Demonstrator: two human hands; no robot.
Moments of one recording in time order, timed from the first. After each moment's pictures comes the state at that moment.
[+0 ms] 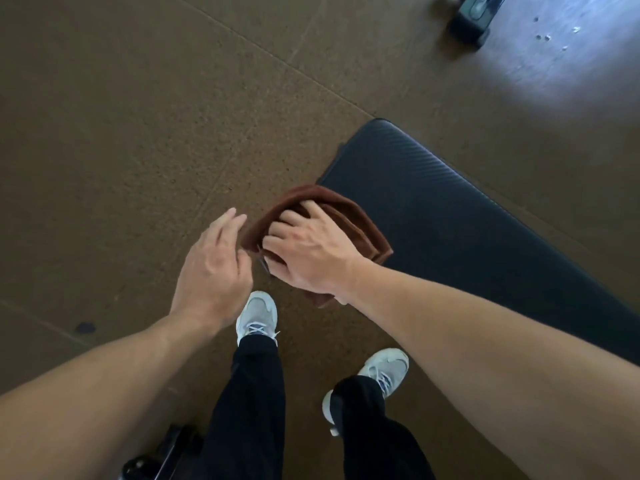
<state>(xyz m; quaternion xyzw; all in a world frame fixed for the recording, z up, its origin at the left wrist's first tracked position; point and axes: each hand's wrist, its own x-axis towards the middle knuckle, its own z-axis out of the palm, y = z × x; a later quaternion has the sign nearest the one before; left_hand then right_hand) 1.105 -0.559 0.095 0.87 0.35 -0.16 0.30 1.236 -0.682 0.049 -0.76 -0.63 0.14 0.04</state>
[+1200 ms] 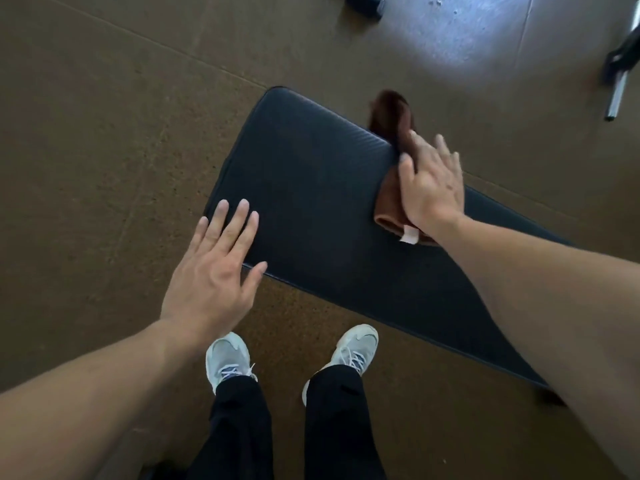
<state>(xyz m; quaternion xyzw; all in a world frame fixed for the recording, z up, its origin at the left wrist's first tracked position) 1.121 -0.624 0.057 0.97 0.06 -0.14 0.20 1.354 -0.886 0.062 -0.98 -0.07 0.15 0.08</state>
